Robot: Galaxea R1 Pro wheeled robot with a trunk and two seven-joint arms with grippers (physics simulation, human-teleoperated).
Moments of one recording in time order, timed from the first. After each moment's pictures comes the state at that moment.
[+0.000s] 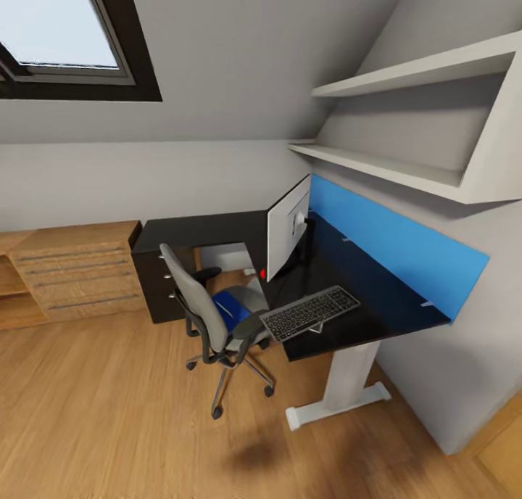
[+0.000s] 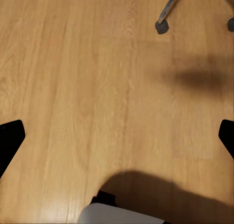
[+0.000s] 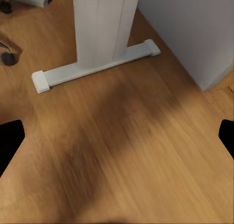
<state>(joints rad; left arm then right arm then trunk) 0.00 -0.03 0.21 -0.46 0.09 -0.38 0.01 -0.16 -0.02 -0.08 -0.16 -0.01 -0.72 -0.19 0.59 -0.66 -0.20</state>
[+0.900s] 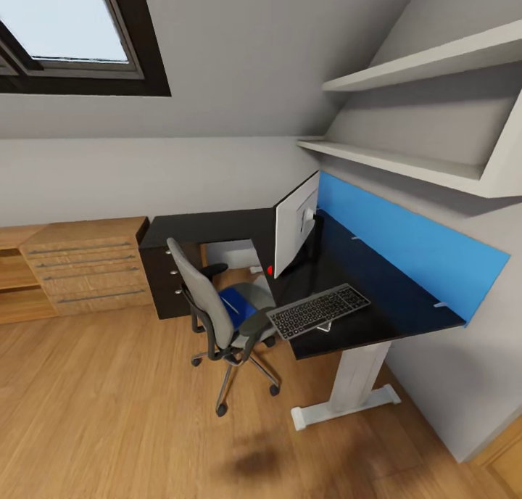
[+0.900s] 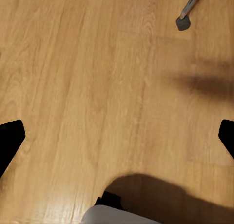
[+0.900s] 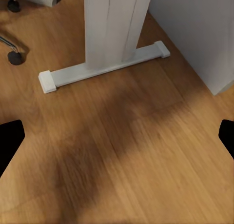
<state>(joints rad) 0.00 -0.05 0.21 -0.46 0.09 -0.38 0.08 -0.16 -0.02 -0.08 -0.16 -0.01 -0.73 -0.18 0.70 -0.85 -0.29</state>
